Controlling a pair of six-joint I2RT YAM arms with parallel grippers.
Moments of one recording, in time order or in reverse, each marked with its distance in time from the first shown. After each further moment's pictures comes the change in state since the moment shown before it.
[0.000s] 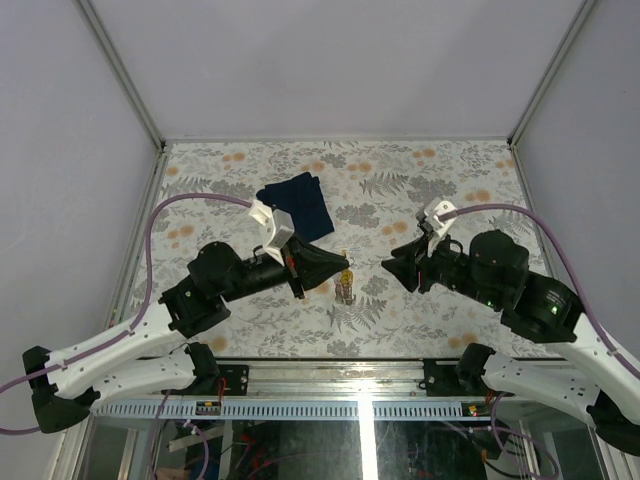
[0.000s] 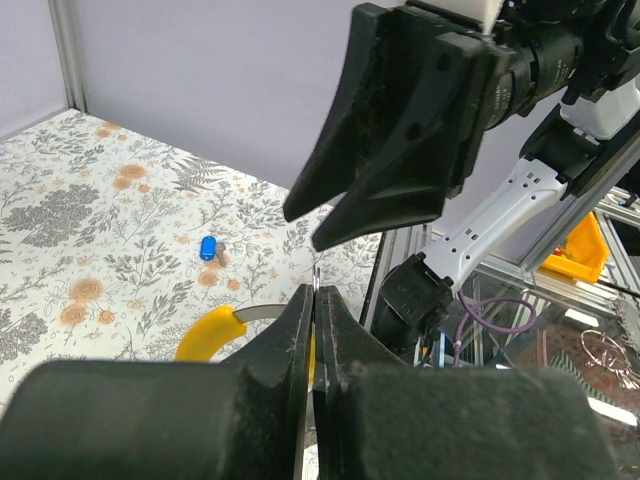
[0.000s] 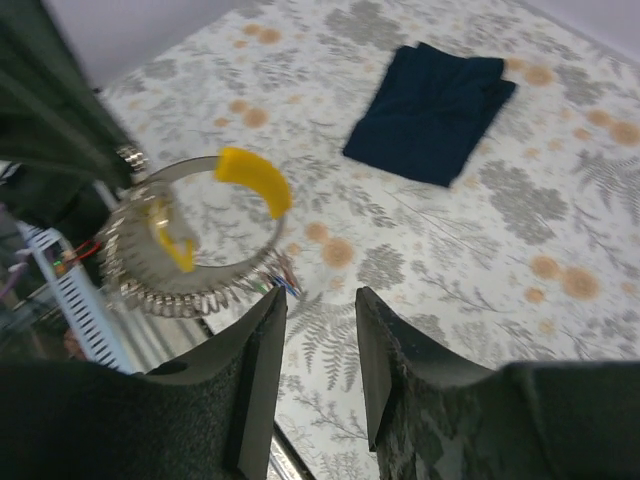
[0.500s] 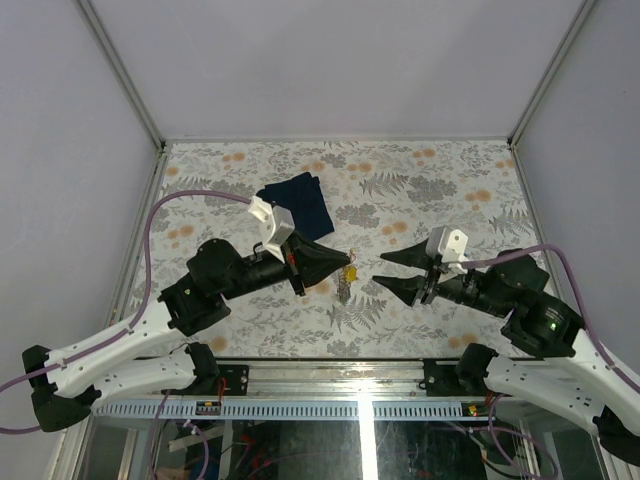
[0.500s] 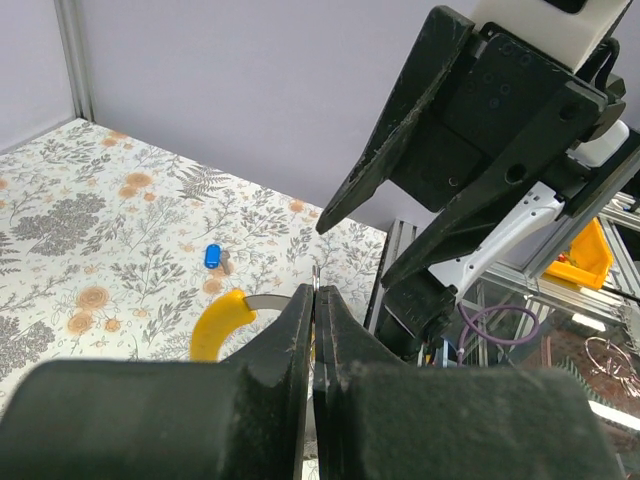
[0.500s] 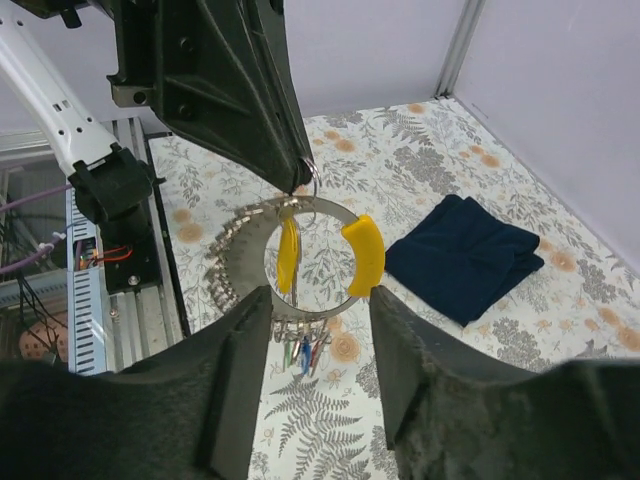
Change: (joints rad) left arm 0.000 0.013 0.034 -0.017 -0.001 0.012; right arm 0.000 -0.167 -0.214 0.335 -0.299 -0.234
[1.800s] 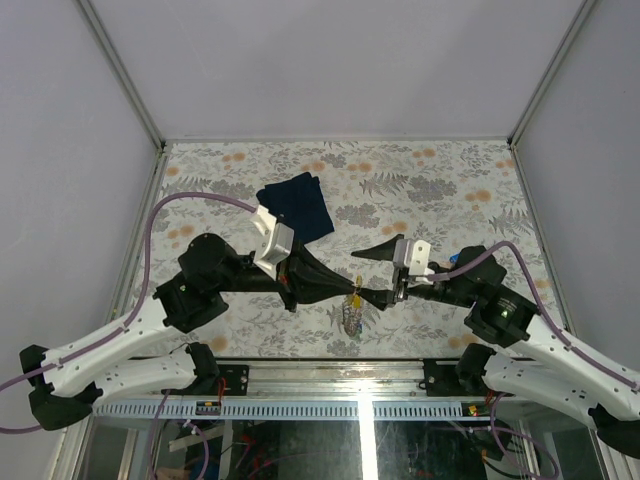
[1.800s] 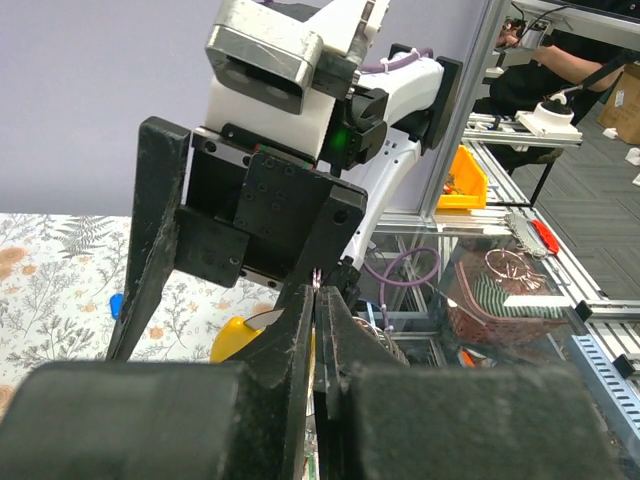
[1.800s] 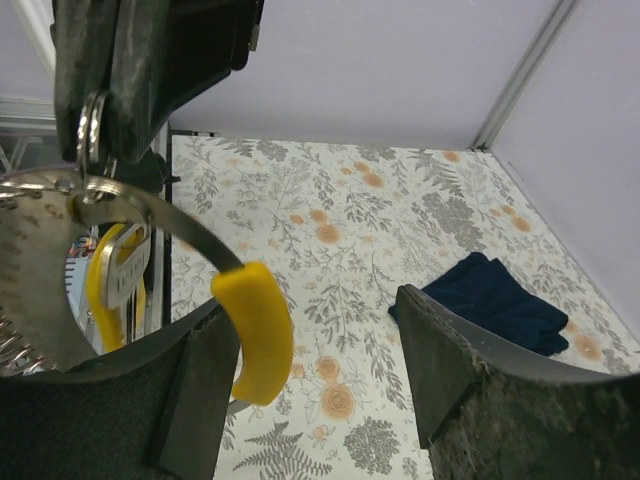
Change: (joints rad) left arm 0.000 0.015 0.079 0.009 0.357 0.052; right arm 0.000 0.101 -0.156 0.314 -0.163 -0.117
